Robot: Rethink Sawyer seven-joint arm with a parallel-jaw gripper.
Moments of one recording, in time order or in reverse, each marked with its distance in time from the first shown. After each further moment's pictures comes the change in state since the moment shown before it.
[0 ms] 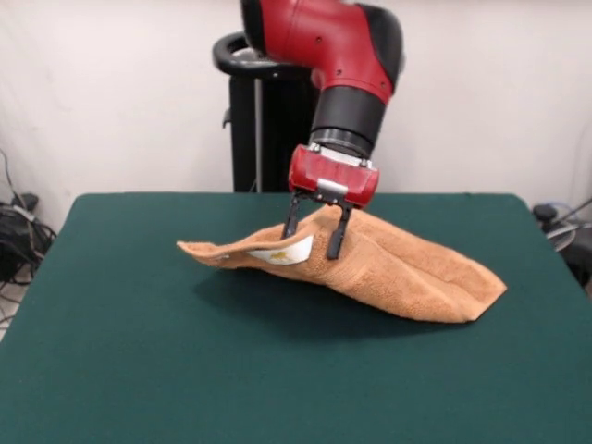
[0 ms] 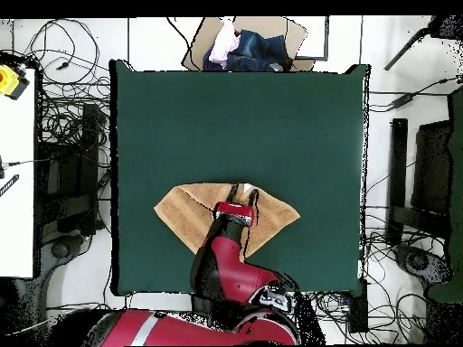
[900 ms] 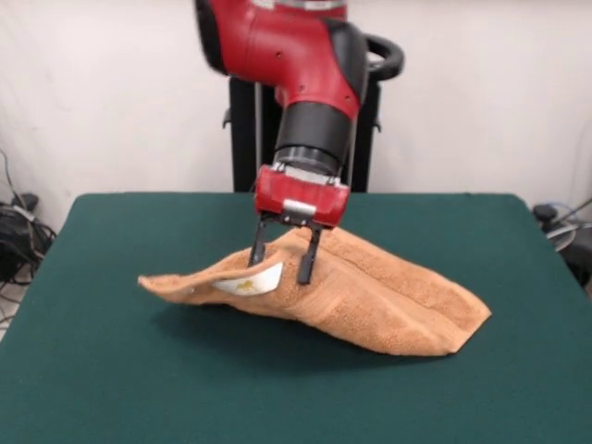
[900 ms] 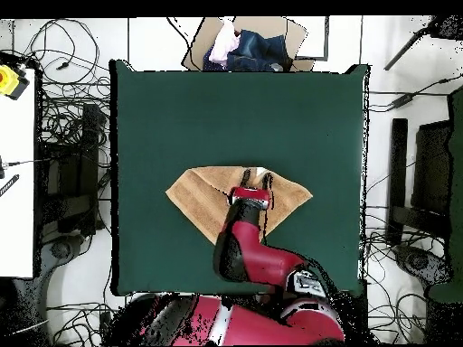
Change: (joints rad) arm -0.171 0.004 0.084 -0.115 -0.168 0.064 0.001
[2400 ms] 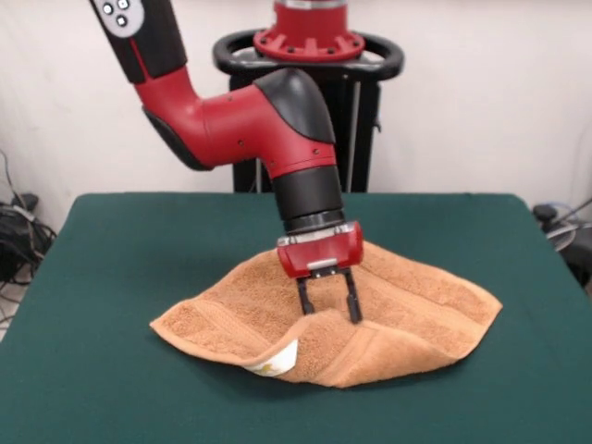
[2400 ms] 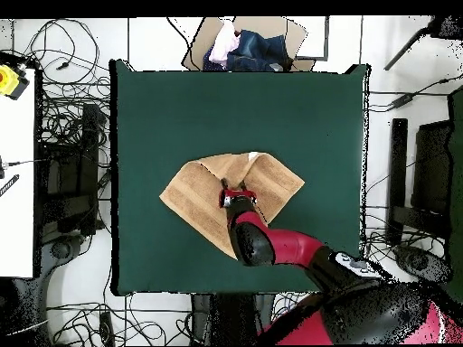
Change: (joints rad) arm -0.499 0.162 0.537 -0.038 -0.302 0.383 0.008
